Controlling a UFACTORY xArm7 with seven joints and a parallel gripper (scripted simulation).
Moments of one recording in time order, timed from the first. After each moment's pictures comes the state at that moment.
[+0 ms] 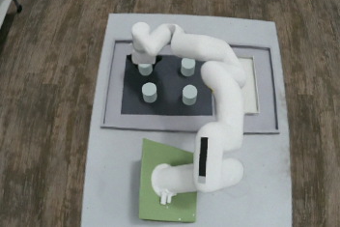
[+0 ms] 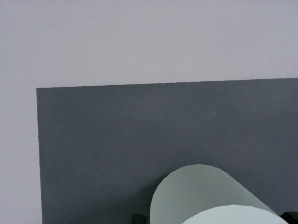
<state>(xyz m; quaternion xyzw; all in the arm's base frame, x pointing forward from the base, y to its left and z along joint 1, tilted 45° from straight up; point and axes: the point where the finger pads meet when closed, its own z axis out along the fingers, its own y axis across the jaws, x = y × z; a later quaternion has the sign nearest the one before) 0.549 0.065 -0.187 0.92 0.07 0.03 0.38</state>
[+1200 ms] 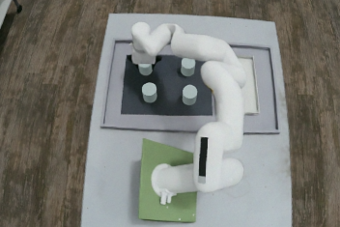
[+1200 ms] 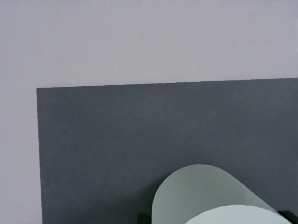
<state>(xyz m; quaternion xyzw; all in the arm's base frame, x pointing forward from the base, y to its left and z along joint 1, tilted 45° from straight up) 0.549 0.065 -0.187 0.92 0.07 0.03 0.38</state>
